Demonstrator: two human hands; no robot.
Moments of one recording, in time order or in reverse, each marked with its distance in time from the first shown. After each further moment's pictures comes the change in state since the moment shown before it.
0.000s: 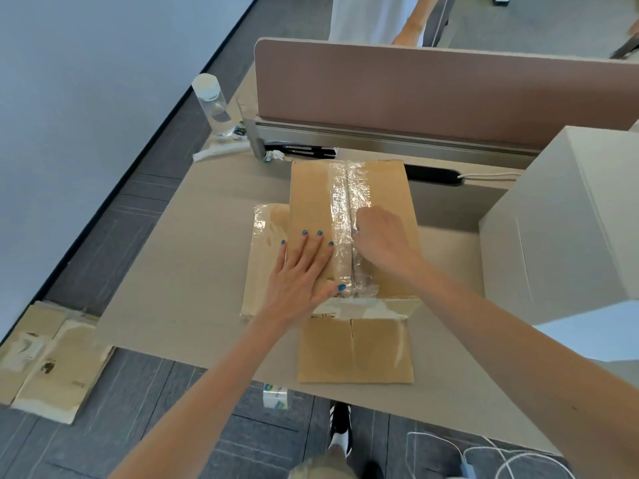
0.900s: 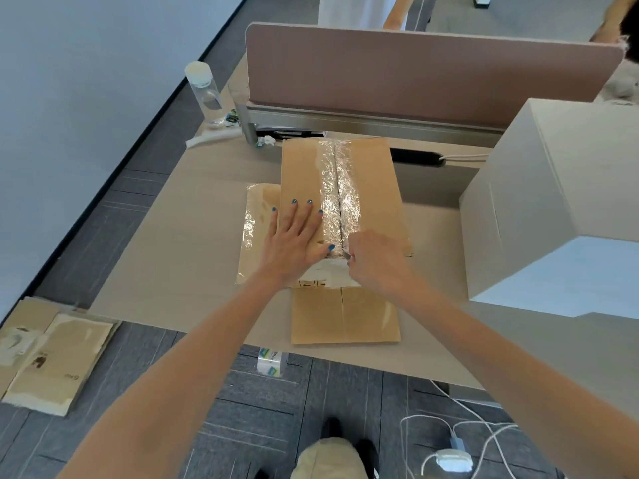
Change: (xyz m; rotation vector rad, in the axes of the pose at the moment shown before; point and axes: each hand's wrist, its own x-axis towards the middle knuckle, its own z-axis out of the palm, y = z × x) left_hand 0.002 0.003 0.008 0.057 0.036 -0.035; right_hand -0.106 -0.007 0.020 -0.106 -0.061 -0.024
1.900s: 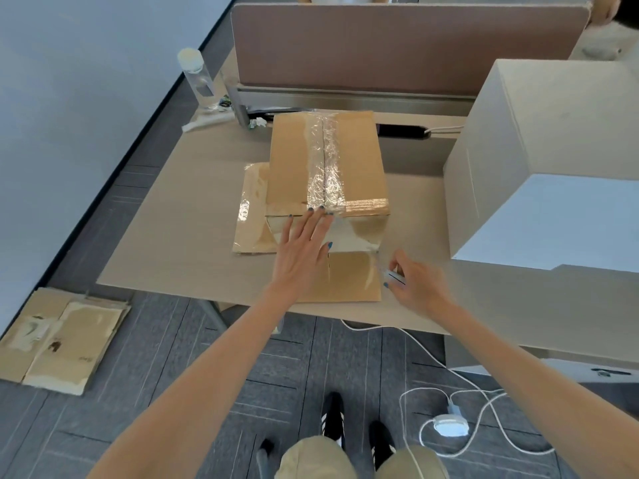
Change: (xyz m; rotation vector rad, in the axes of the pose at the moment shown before) left_hand -0.077 0.082 -0.014 -0.110 0.123 0.016; right_hand -0.111 0.101 0.104 0.360 0.070 0.027
